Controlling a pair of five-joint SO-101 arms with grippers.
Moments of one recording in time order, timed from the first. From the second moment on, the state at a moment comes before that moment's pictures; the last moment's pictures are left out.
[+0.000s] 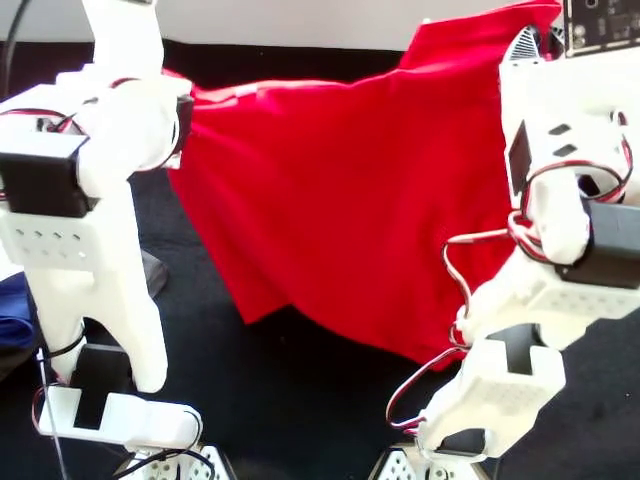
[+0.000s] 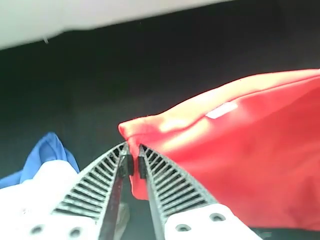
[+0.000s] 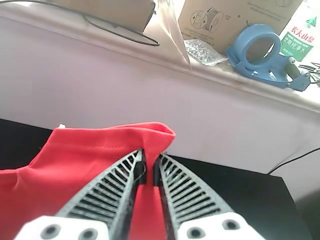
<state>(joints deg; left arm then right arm) -1.4 -2.3 -52.1 99.0 -7.7 1.8 12.5 -95.0 100.5 19.3</state>
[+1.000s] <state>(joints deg) -1.5 -14.0 -57.4 100.5 -5.8 8.0 -1.2 -95.4 88.3 19.4</state>
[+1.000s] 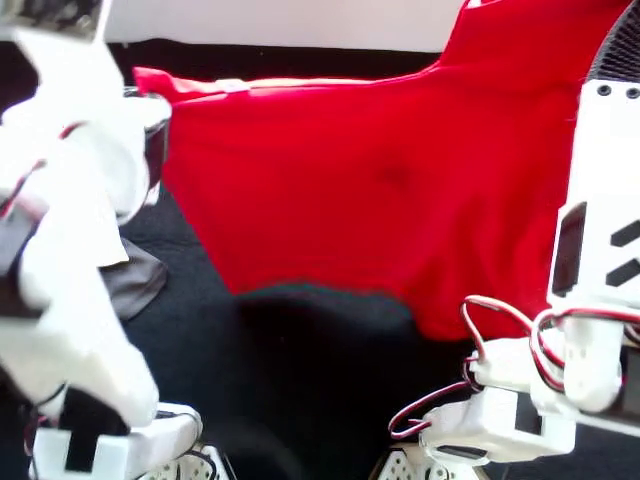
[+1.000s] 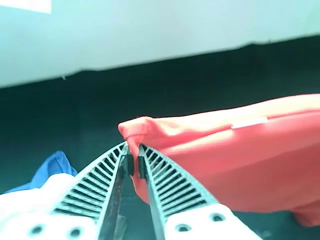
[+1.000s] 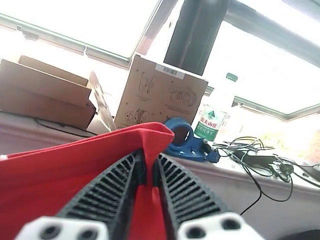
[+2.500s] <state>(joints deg) -1.5 -45.4 -37.3 100.5 -5.8 6.4 -17.8 -95.1 87.0 19.4</state>
